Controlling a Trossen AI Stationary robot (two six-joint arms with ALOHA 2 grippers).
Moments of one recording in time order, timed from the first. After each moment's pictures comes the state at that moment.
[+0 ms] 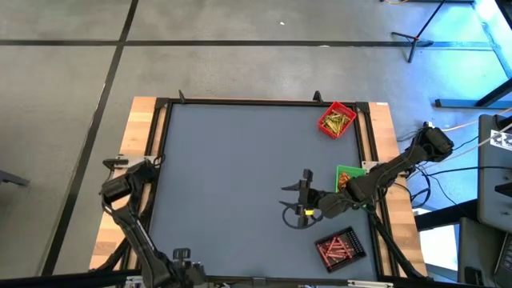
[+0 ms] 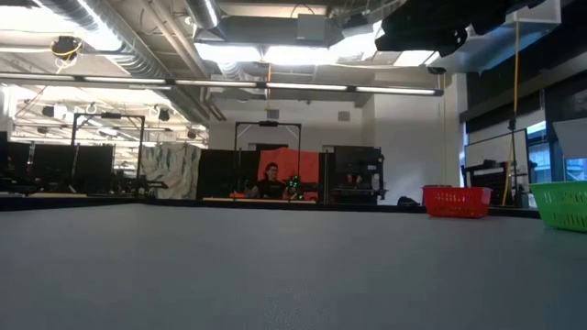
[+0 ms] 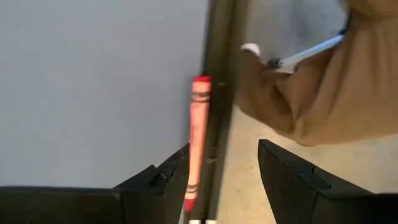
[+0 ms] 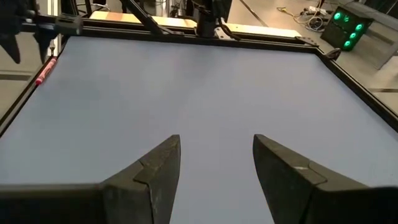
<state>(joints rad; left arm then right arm) -1.03 2.08 1.54 -0.84 -0.03 -1.18 0.55 1.39 0.77 0.14 0.63 0.19</state>
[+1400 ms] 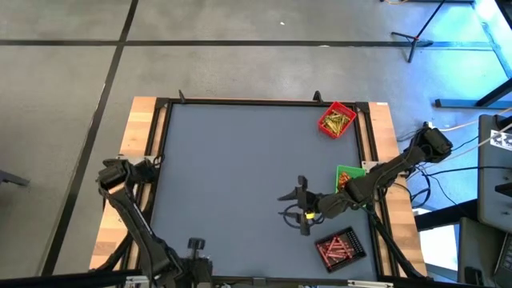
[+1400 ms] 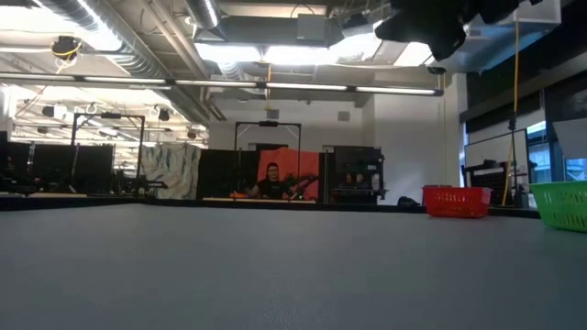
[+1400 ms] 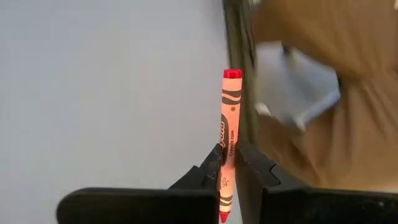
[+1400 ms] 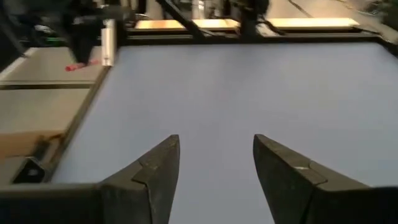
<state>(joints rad) -0.97 1.95 1.54 -0.83 -0.30 -0.88 0.54 1.40 0.77 0.21 0.46 0.25</state>
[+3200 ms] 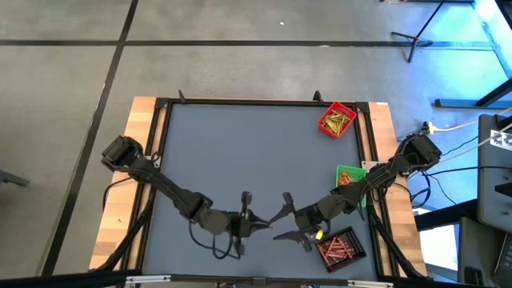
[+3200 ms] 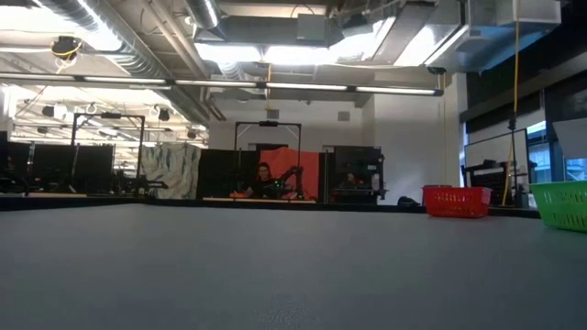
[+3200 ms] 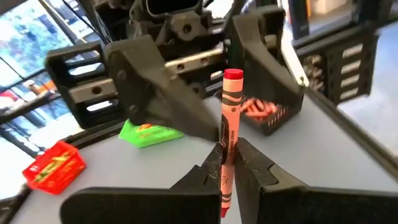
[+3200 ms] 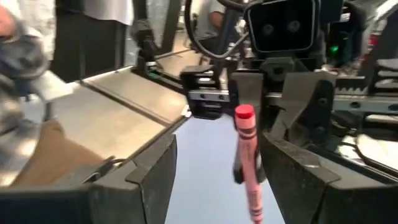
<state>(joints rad) -0.54 1.77 1.09 0.41 -0.55 0.23 0.54 1.58 0.77 0.71 0.13 -0.24</state>
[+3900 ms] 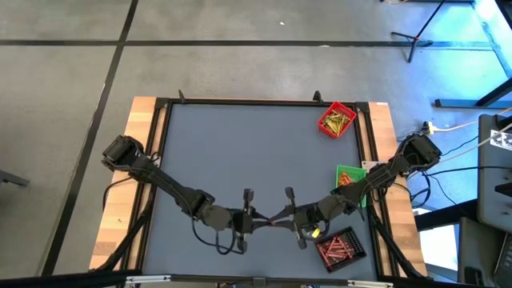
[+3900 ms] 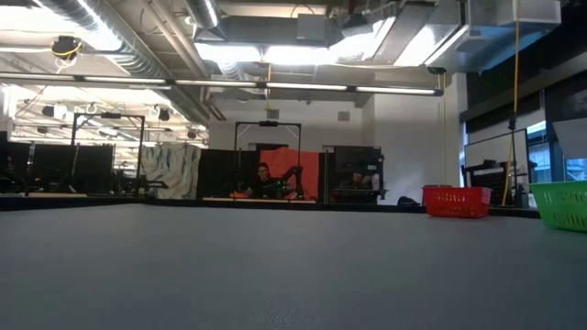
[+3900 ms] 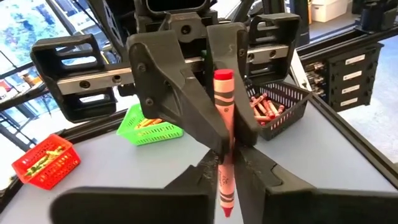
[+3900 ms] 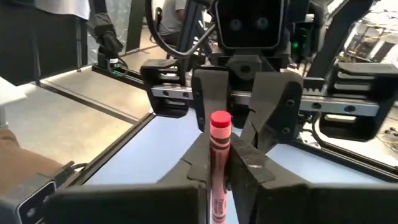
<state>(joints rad) -0.52 1.77 1.08 0.43 -0.50 0.18 0.54 1.58 0.77 0.72 0.29 -0.23</state>
